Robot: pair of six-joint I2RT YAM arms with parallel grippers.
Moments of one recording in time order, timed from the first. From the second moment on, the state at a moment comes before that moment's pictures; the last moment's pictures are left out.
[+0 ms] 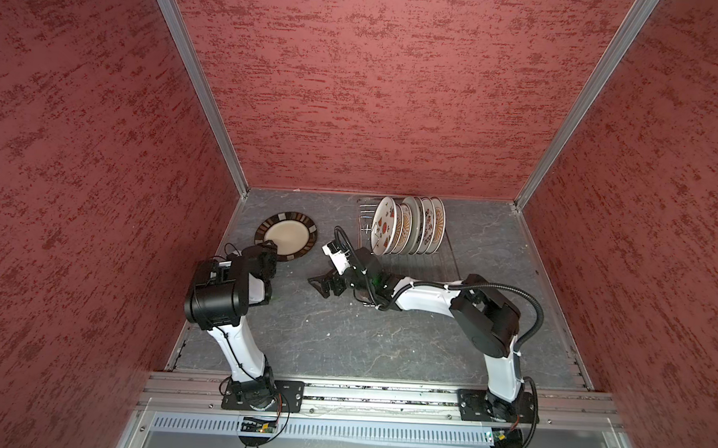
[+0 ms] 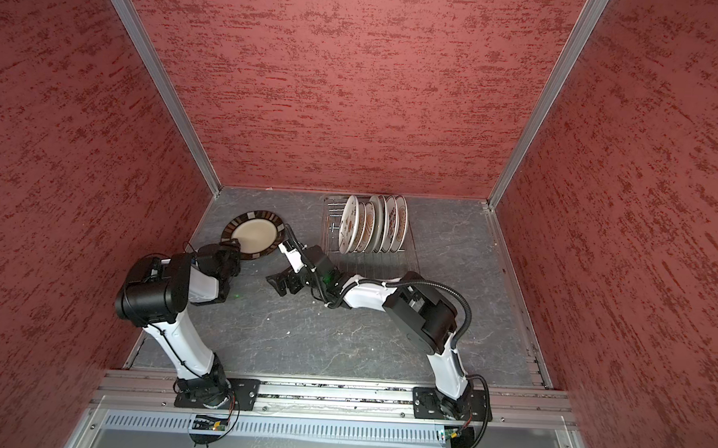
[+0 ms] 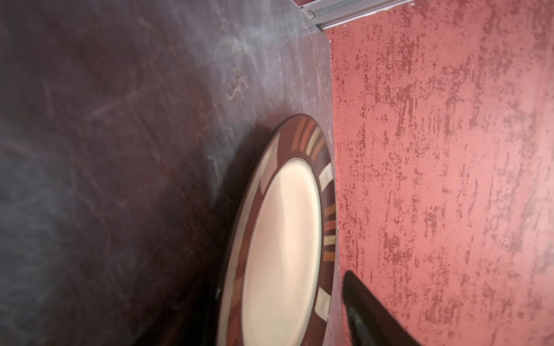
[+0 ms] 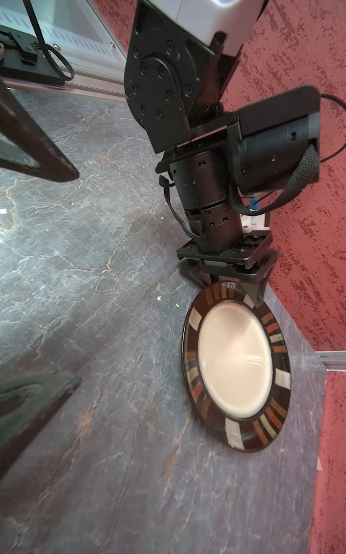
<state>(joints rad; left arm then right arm) 0.22 1.83 0.53 0.90 0.02 -1.35 0.95 2.02 1.26 0.40 -0.22 0.28</state>
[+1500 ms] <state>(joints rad) -0.01 0.82 0.18 0.54 -0.13 -1.01 1.06 1.73 0.97 0.60 -0.07 0.19</state>
